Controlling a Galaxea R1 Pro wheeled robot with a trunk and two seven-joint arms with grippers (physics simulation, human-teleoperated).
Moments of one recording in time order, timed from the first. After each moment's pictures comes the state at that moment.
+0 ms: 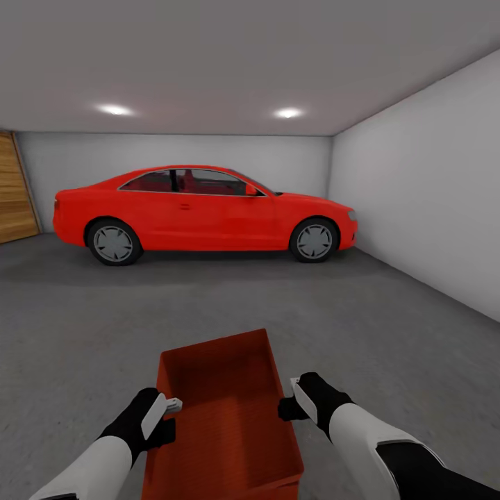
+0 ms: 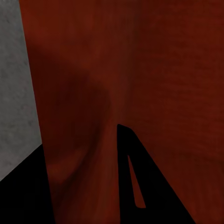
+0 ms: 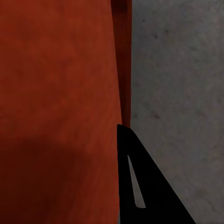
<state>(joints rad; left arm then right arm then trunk) -0.67 -0.04 0.15 -0.44 0.22 0.84 0.37 -0.84 0.17 0.00 -0.17 0.01 0.63 -0.07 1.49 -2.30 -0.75</state>
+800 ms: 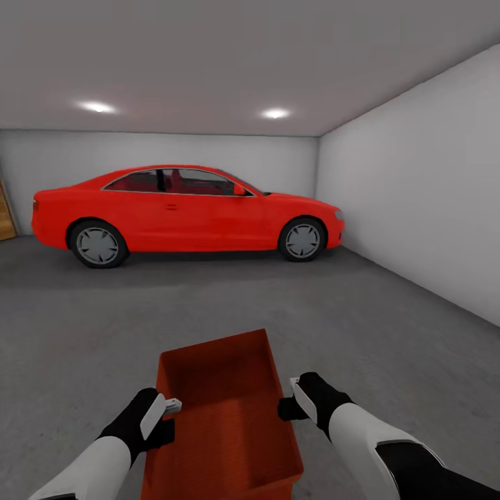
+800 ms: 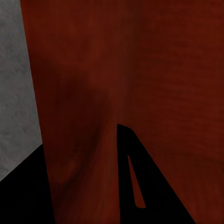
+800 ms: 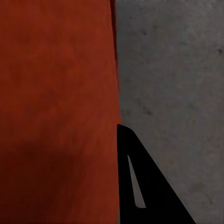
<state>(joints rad) -0.66 -0.03 0.15 -0.44 0.23 0.84 0.37 -0.84 0.17 0.00 -0.17 0.02 0.63 -0.07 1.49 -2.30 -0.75</state>
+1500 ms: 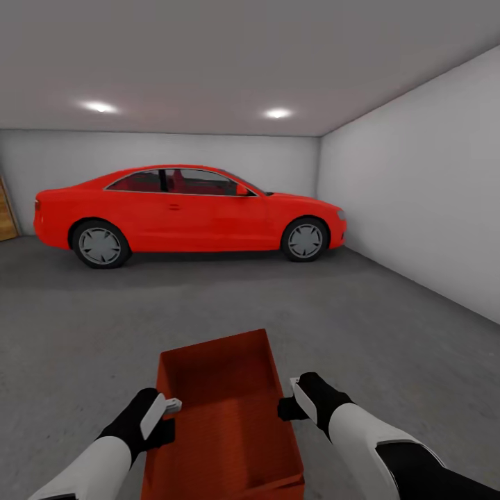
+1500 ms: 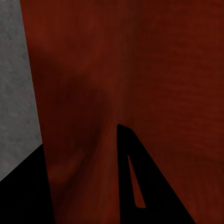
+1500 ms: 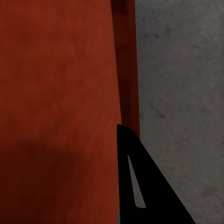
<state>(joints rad) -0.67 -0.04 0.15 -0.44 0.23 0.84 0.37 -0.84 0.17 0.00 -0.17 0.02 0.63 -0.07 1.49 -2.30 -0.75</state>
